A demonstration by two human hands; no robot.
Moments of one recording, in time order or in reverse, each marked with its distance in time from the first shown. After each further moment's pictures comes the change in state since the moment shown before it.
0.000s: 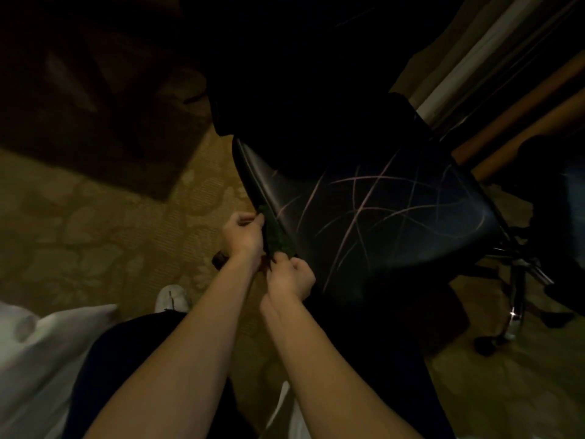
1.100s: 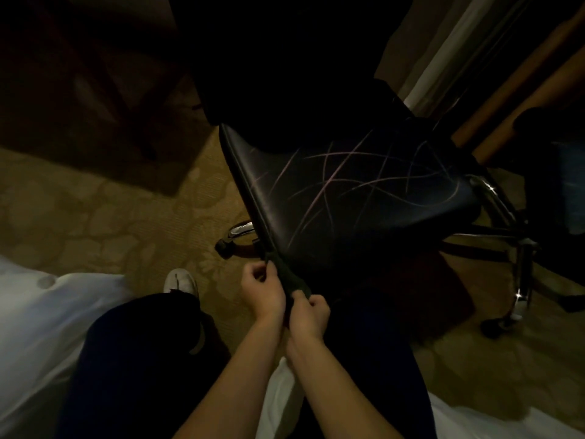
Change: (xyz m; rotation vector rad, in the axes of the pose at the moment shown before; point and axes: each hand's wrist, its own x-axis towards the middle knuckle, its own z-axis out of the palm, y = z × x) left_hand -0.160 -0.102 0.006 0.121 0.220 0.111; right_hand -0.007 0.027 -0.164 -0.155 -0.120 0.061
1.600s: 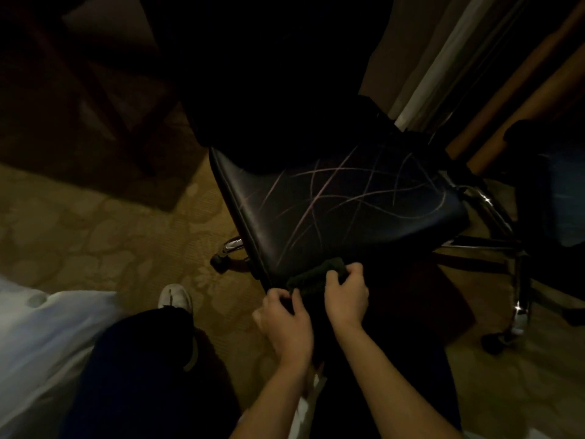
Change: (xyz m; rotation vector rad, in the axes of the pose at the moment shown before) left_hand -0.058 -0.013 0.023 0.377 0.018 0.283; right_hand 0.043 -0.080 -0.049 -0.490 0.112 -0.586
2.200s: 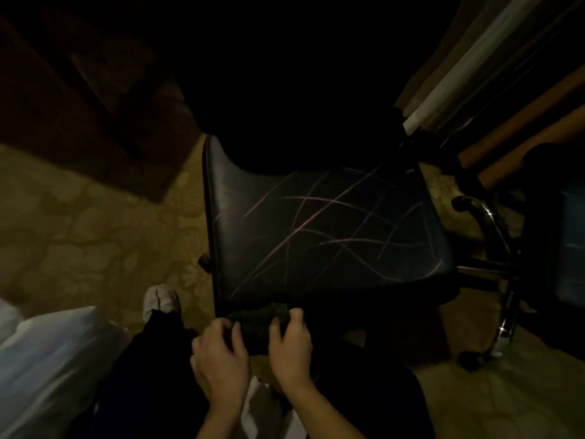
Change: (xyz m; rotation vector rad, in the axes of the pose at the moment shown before) left_hand 0.063 0.006 -0.022 0.403 0.031 -0.016; right_hand 0.004 -0.026 0.036 -0.304 -0.397 0.016
